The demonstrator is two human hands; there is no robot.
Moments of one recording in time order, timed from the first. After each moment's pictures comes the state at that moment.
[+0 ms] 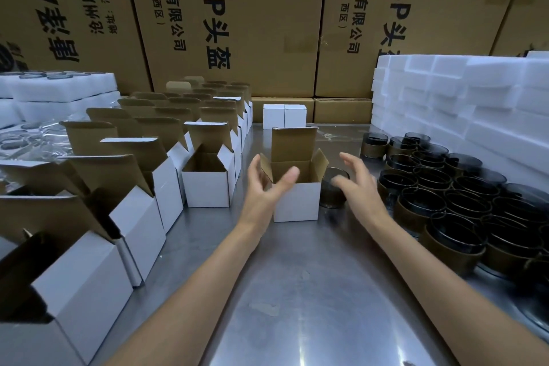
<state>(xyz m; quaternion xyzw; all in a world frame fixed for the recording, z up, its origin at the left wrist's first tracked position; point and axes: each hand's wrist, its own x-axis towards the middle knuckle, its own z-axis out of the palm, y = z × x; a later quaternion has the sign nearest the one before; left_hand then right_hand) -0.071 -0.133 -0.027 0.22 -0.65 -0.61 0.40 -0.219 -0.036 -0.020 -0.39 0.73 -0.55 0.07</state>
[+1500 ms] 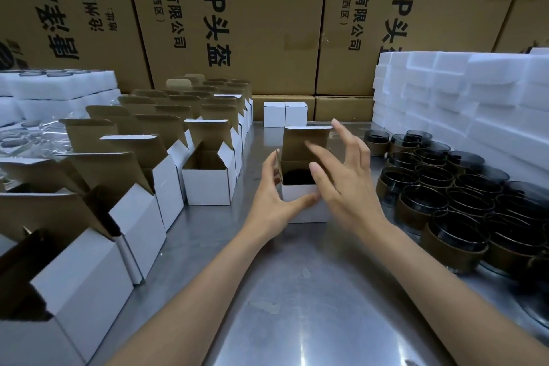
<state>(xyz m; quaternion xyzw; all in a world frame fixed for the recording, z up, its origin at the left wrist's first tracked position) -0.076 -0.131 -0.041 0.19 -0.76 -0.49 0.39 -0.188 -0.033 -0.009 -0.55 0.70 -0.39 -0.22</state>
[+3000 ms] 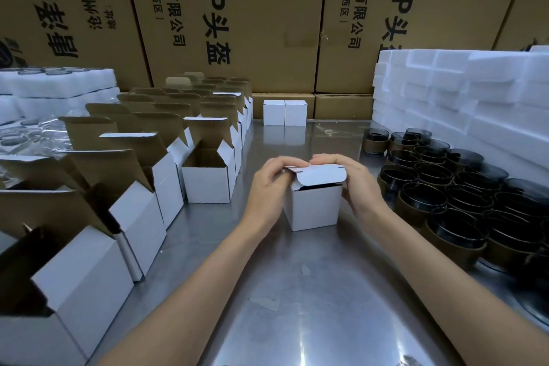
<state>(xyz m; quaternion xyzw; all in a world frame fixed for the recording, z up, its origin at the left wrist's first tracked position) -0.072 -0.121 -0.013 0.16 -0.71 -0.51 0.45 -0.195 -0.034 -0.001 -0.40 0.60 -0.67 0.19</state>
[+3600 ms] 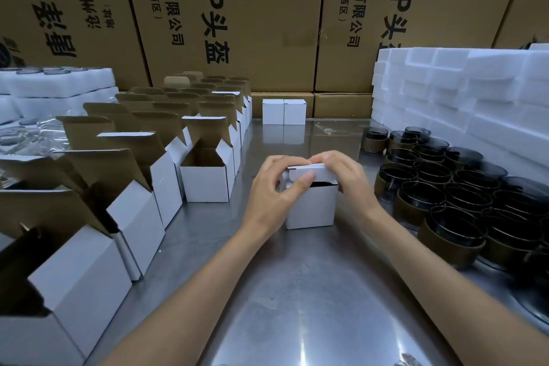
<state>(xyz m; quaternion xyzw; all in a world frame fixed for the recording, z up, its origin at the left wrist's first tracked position) -0.070 -0.115 -0.021 0.15 -0.77 -0.42 0.46 -0.194 -0.037 -0.005 -0.47 0.58 -0.65 0.16</state>
